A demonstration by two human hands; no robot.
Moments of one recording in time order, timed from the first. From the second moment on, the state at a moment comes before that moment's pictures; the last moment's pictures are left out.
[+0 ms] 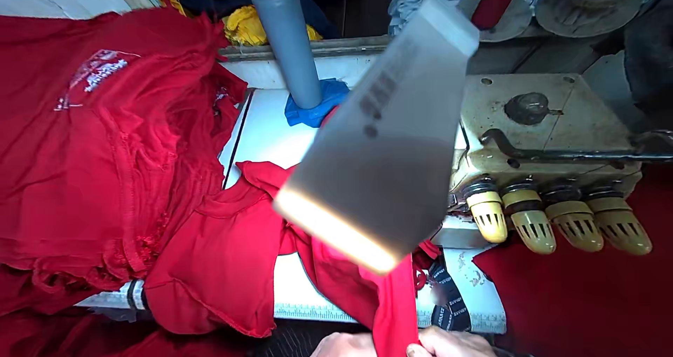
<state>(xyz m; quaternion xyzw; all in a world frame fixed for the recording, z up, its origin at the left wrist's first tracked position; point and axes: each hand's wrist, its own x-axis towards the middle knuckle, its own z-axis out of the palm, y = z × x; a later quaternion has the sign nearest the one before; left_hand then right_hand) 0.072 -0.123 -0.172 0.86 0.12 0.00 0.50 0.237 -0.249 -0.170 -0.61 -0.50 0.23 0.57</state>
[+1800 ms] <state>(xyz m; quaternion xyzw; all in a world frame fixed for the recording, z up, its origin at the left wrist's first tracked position) 0.079 -0.124 -0.161 0.87 0.14 0.09 0.47 0.253 -0.218 -0.186 -0.69 -0.47 0.13 0.54</state>
